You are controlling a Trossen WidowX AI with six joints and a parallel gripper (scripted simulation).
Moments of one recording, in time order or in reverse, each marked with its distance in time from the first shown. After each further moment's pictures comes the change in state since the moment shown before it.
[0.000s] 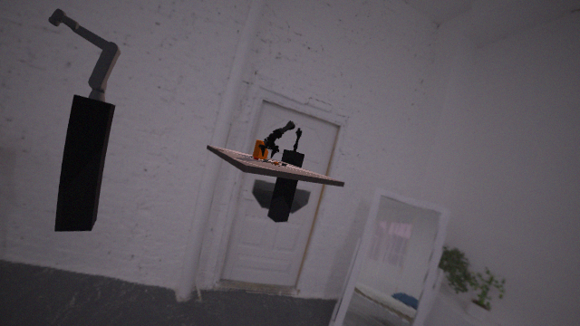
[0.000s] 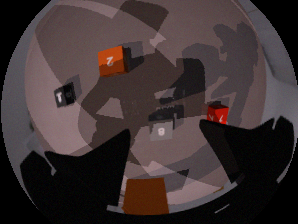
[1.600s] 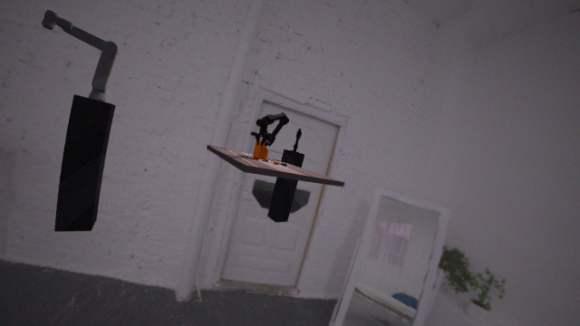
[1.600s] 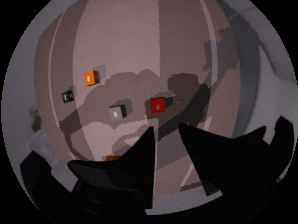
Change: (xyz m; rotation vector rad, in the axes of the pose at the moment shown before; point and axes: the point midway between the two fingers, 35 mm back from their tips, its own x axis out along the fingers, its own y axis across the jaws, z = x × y) arm -0.086 -0.099 -0.006 0.020 0.006 0.005
